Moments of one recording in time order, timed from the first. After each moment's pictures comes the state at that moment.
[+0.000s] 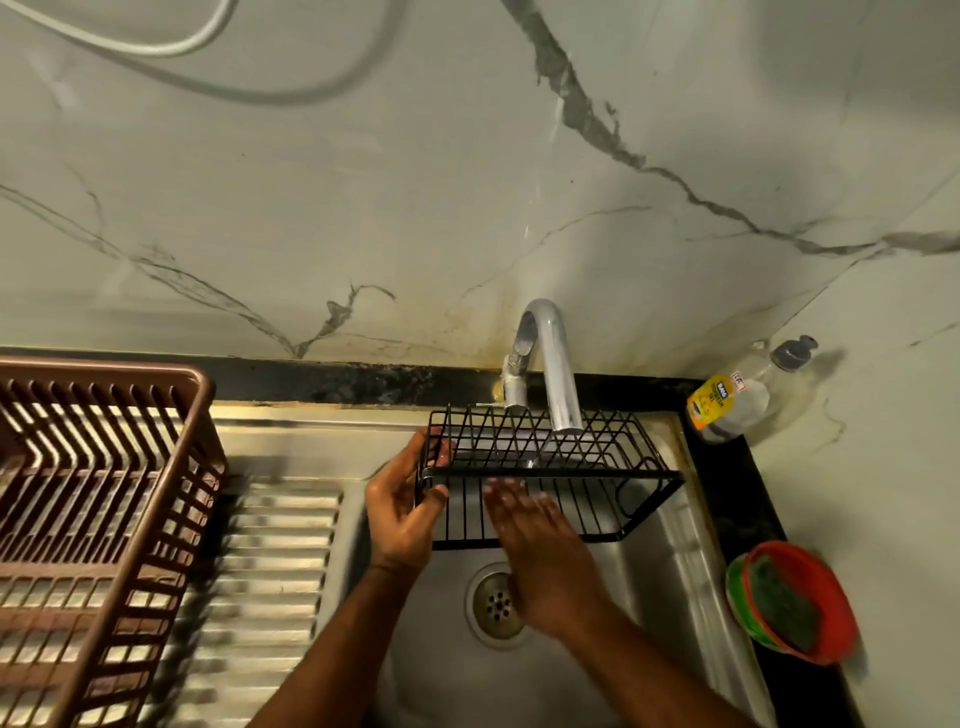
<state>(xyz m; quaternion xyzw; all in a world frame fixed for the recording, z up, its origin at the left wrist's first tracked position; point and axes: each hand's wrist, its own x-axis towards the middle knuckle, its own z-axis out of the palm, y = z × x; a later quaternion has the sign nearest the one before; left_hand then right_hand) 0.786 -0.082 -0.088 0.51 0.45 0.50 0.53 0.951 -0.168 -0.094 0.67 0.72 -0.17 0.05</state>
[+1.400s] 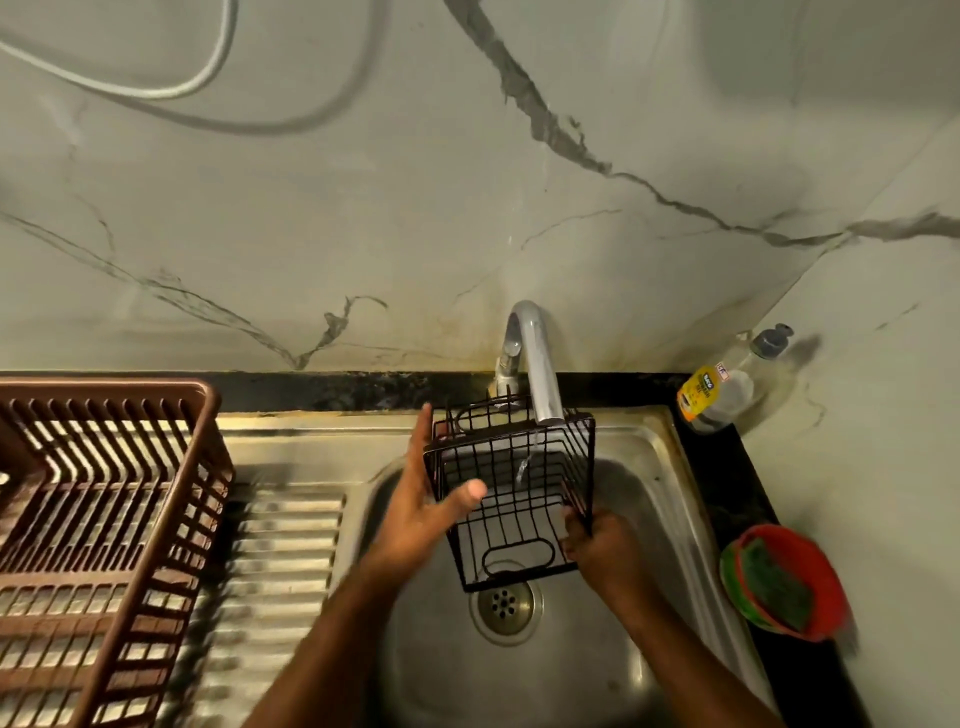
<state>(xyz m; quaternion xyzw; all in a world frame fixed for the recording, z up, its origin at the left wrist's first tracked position) 0.783 -0.098 -0.041 0.58 0.42 0.33 0.61 1.006 -0.181 -0.109 0.83 0.38 -0.33 -0.24</state>
